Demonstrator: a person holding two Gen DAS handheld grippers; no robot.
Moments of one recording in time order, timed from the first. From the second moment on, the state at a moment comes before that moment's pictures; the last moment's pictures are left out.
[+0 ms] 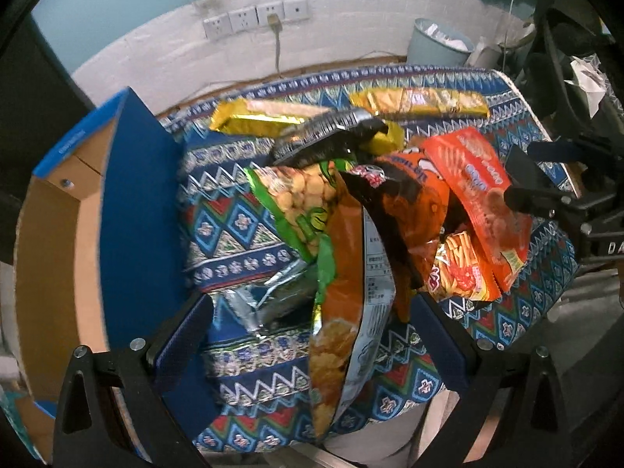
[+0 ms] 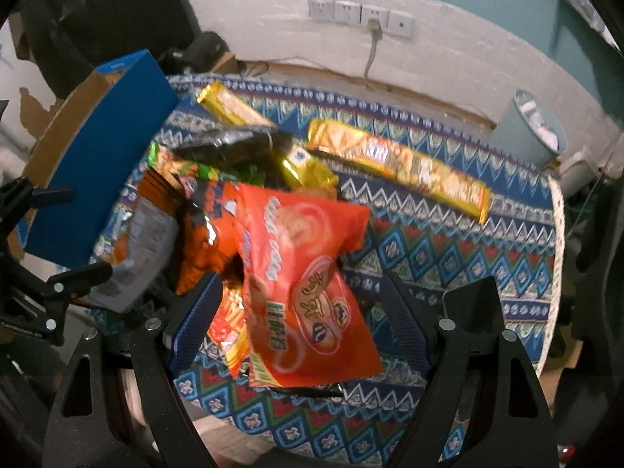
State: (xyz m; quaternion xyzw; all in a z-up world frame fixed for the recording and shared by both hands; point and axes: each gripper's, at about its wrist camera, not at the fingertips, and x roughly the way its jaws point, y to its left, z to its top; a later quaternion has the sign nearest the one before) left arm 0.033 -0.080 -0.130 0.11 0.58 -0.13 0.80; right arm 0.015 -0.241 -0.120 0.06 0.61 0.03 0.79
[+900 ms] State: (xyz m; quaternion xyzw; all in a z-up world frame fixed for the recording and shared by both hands) left arm 0.038 -0.095 -0.177 0.14 0.60 -0.16 0.77; right arm 0.019 -0.241 -0.171 0.04 0.63 0.06 0.77
